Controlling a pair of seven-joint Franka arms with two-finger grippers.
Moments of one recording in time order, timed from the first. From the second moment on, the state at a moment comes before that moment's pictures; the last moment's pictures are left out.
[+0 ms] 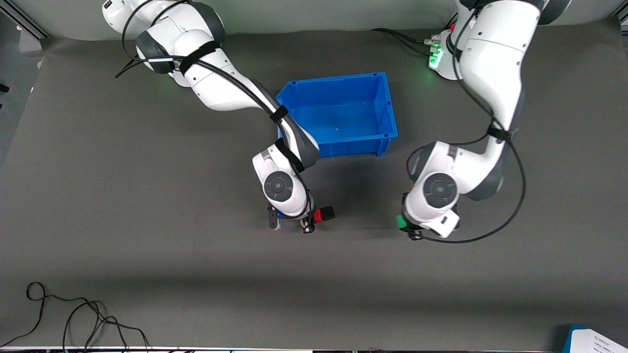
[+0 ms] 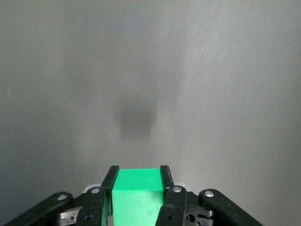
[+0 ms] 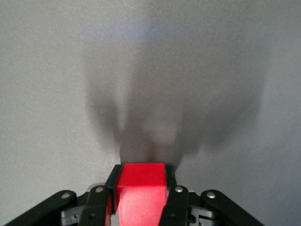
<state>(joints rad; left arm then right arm) -0.41 0.67 -0.01 -1.57 0.01 2.21 -2.11 0.69 1.03 -0.08 -1.15 0.25 2.24 2.04</state>
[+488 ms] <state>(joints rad) -0.52 0.74 -0.01 -1.50 -0.01 2.22 -2.19 0.69 1.03 -0.08 -1.13 0.25 2.24 2.04</state>
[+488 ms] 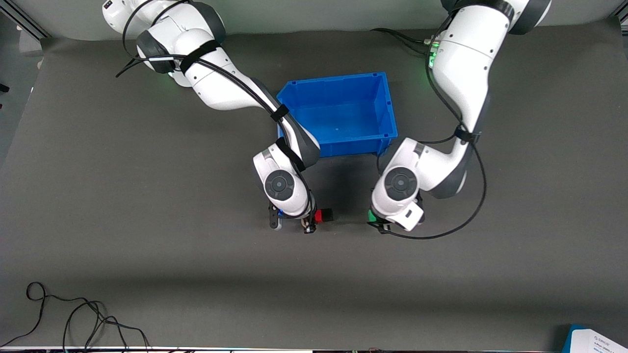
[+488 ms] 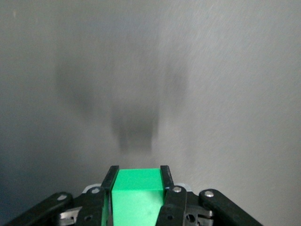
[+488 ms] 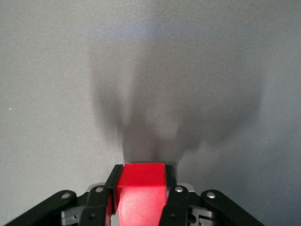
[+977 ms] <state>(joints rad) -0.60 0.80 -0.01 -1.48 -0.01 2.28 -2.23 0.69 1.04 -0.07 -1.11 0.25 2.28 2.11</state>
